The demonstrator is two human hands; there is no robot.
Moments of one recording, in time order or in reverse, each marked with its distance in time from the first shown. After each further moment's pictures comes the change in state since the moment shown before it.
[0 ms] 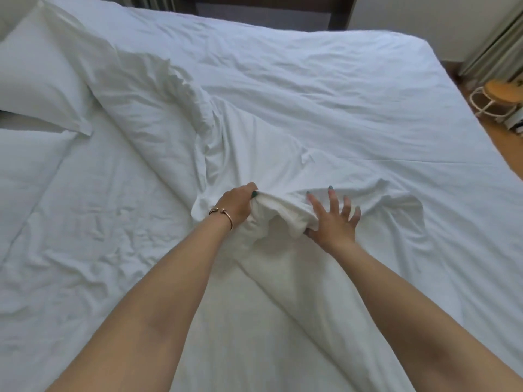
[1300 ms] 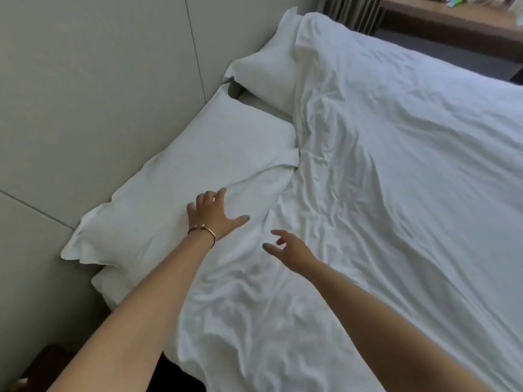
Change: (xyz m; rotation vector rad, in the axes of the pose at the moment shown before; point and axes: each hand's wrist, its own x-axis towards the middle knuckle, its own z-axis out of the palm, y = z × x) left_hand -0.369 -0.514 -0.248 0.136 0.120 -0.704; right_hand -0.189 -0.650 0.040 0.561 -0.523 -0.396
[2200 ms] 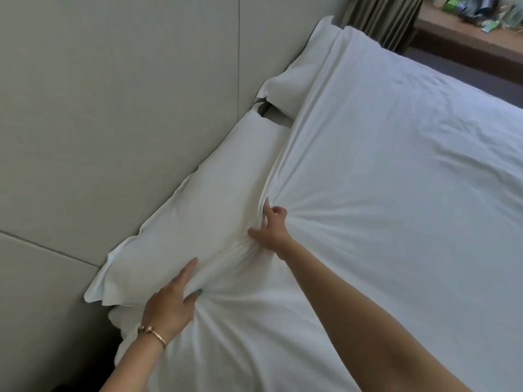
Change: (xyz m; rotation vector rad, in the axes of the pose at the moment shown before) left_hand -0.033 -0.176 0.006 -0.464 -0.015 -0.026; right_hand 0.125 -0.187 0.036 0.224 0.022 -0.041
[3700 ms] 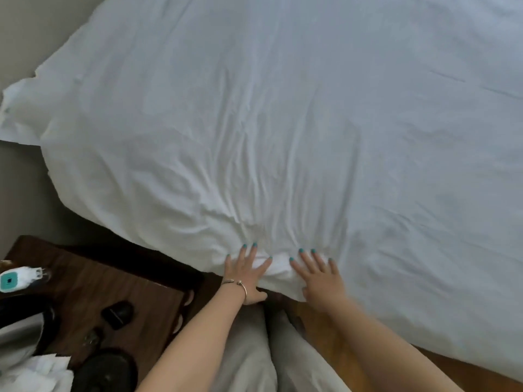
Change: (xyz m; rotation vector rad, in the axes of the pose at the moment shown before) left_hand -0.302 0.076 0.356 0.739 -0.789 0.293; right_hand -0.417 0.461 -0.019 -1.005 -0.242 0.135
